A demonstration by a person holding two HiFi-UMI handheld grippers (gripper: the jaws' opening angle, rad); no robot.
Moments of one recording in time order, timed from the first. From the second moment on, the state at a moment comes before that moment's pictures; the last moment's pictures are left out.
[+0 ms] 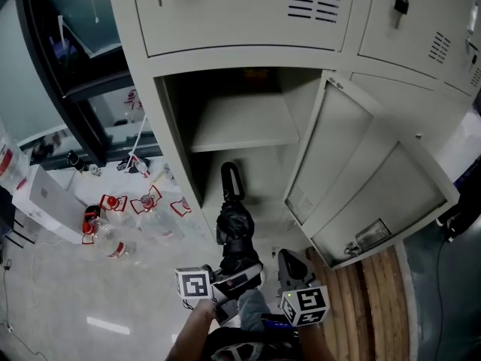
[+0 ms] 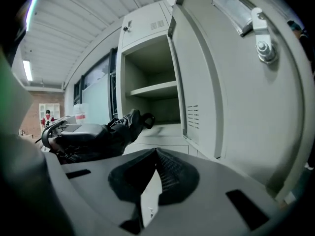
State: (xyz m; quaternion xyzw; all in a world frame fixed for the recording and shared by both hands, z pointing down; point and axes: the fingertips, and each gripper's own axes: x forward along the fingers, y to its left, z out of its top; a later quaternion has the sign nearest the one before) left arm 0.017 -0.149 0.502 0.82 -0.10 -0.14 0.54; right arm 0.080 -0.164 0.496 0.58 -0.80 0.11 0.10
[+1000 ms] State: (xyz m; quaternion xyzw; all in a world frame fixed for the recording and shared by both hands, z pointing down) left arm 0.026 -0.182 0.507 0.80 -0.09 -0.15 0.57; right arm 0.072 -0.202 0.506 0.57 -0.81 0.13 0.11
